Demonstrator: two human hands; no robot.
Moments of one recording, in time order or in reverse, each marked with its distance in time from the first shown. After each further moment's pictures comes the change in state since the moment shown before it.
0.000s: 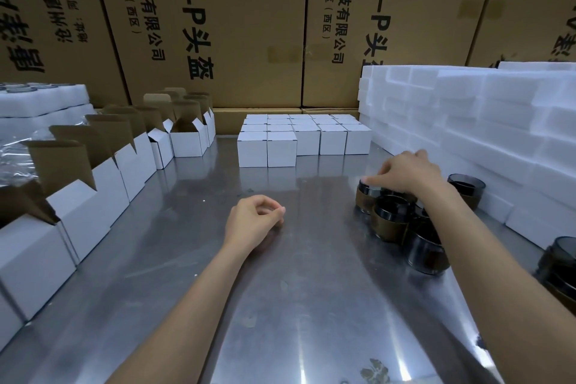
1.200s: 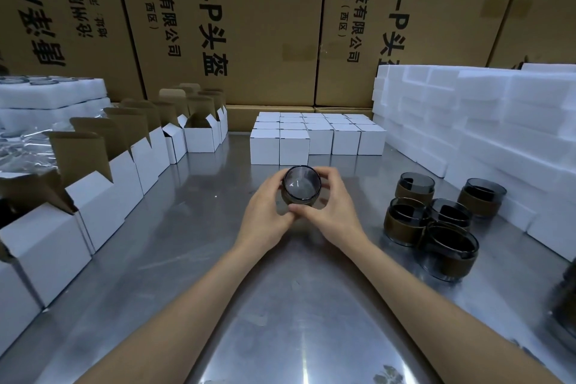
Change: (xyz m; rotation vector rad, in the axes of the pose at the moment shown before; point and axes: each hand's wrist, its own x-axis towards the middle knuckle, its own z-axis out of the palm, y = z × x) left_hand 0.001 0.003 0.002 0.028 0.054 0.410; right_hand -0.051 -0.099 0.096 1.026 0.228 -0.485
